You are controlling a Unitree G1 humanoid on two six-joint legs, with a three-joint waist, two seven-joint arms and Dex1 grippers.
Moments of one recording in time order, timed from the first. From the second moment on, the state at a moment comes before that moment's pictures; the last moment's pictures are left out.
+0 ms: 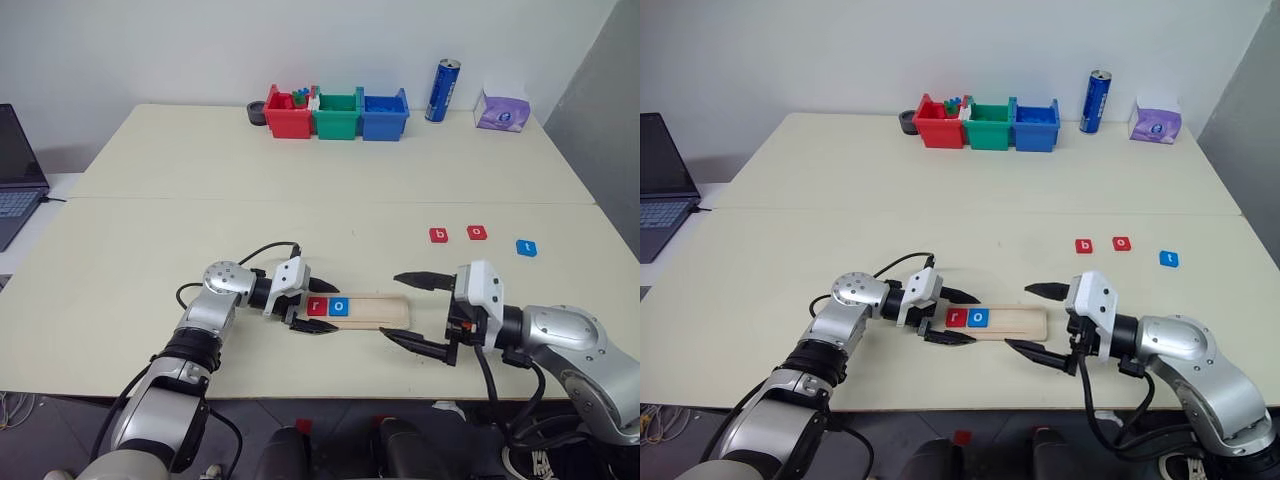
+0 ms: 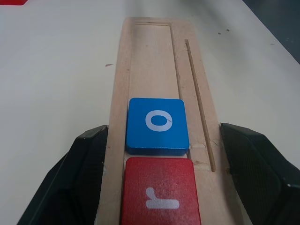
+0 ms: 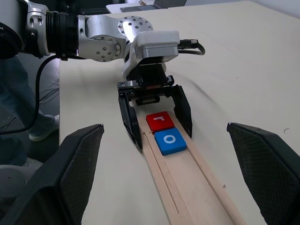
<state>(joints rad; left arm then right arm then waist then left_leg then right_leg) -0.62 0.42 -0.19 0.63 -0.10 -0.18 -1.48 -0.10 -0.70 0.04 -0.62 0.52 0.51 0.84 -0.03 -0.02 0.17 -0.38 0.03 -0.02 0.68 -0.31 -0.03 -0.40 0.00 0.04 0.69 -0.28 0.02</state>
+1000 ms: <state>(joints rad) -0.58 0.47 -0.19 0.56 -0.11 -0.14 -1.47 -0.10 -0.69 0.06 -0.60 0.50 0.49 0.85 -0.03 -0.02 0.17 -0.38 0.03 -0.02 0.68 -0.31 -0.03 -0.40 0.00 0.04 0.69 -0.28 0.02</state>
